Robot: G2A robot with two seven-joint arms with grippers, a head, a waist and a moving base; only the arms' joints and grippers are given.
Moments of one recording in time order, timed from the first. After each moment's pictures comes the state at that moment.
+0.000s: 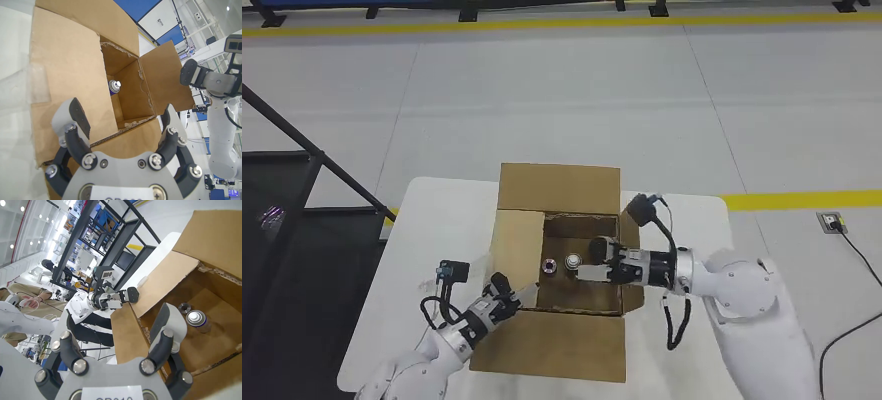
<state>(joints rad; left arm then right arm) 1.42 -1.23 -1.44 -1.91 0.51 -0.16 -0.50 -0.85 -1.36 1.34 -1.60 -0.15 -0.33 1.19</state>
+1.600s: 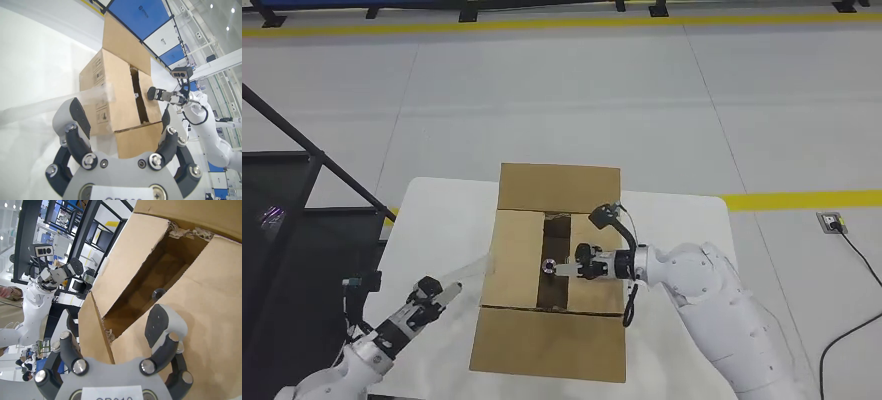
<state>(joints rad) 1.57 -1.17 -1.85 -1.87 0.26 -0.39 -0.67 -0.70 -1.34 1.10 -1.27 -0.30 -0.41 0.98</state>
